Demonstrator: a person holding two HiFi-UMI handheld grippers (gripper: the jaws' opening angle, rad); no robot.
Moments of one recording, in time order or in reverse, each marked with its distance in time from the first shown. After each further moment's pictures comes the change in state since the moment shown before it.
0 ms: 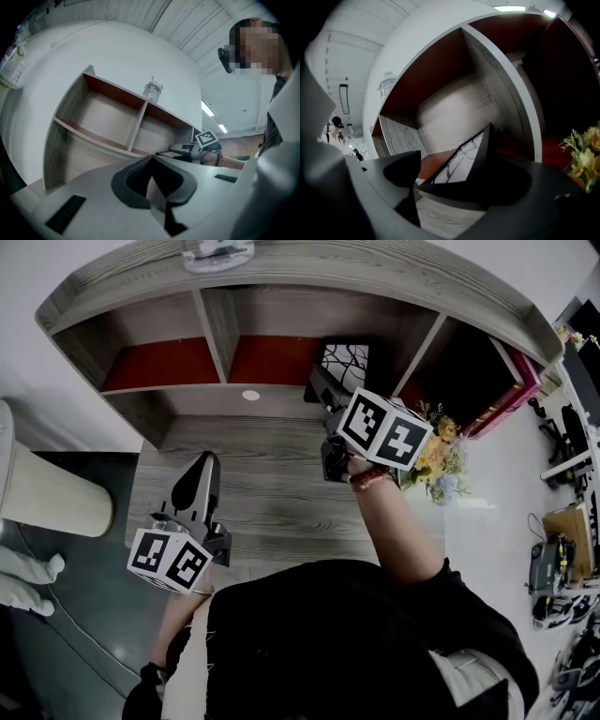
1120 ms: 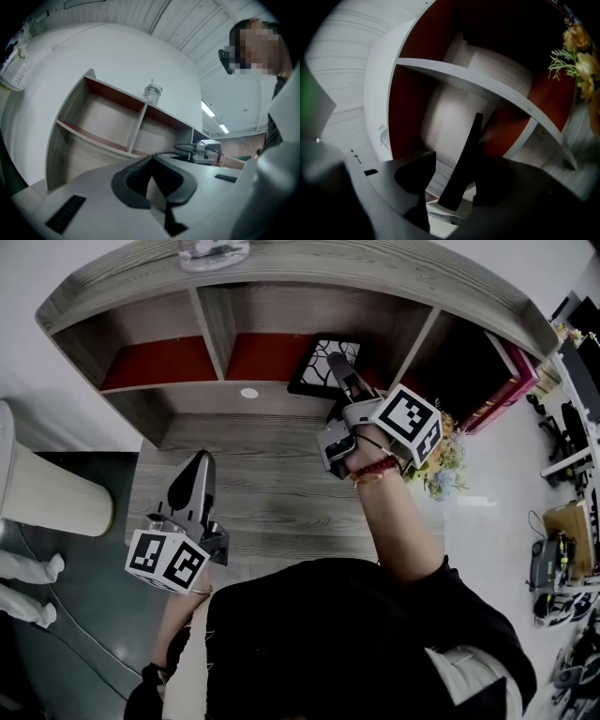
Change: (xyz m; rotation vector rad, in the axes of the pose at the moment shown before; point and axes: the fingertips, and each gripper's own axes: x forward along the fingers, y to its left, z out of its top) left arm -0.008 -0.003 0.004 0.006 -0.015 0.014; right arm -0.008 0.002 0.010 0.593 -0.093 0.244
